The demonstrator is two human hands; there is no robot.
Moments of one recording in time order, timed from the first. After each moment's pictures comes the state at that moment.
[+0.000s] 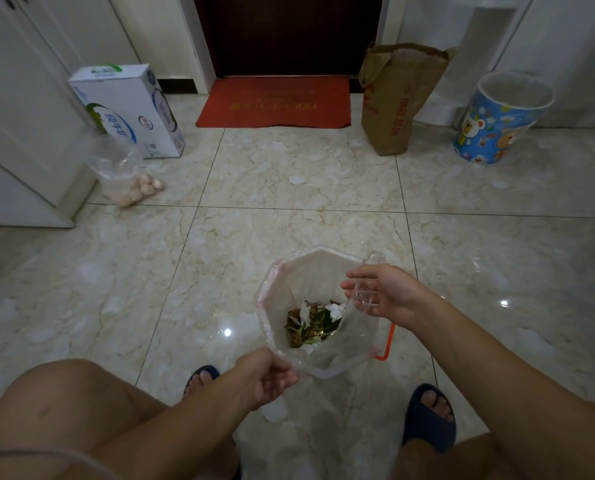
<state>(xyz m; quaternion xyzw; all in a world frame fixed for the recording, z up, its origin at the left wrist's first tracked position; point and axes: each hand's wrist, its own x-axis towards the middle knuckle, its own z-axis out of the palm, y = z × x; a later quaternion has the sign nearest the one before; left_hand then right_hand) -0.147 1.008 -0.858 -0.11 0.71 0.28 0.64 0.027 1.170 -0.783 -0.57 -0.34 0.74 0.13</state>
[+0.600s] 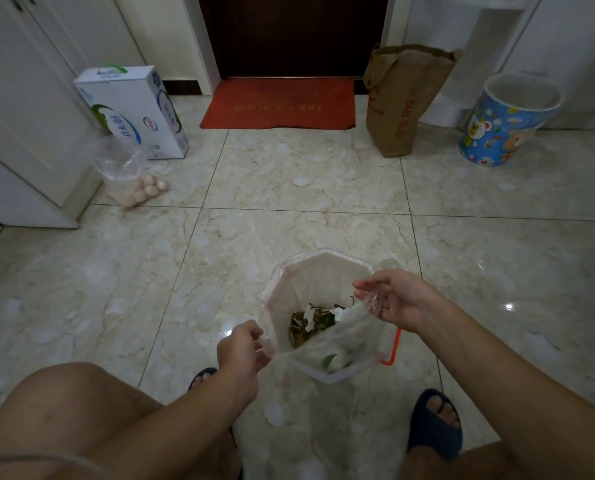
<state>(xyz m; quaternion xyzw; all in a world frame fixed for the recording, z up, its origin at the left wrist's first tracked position) -0.165 1.017 -0.847 -0.11 0.73 0.48 0.47 0.029 1.171 -0.780 -0.60 -0.29 0.74 0.14</state>
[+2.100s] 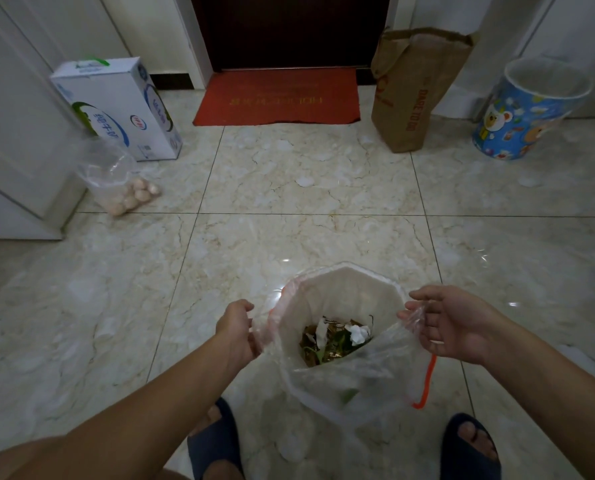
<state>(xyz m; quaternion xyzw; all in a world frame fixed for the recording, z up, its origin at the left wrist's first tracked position) -0.249 1.099 -0.882 -0.15 0.71 0.44 0.52 0.032 1.204 -0.800 -0.65 -0.21 0.73 0.08</state>
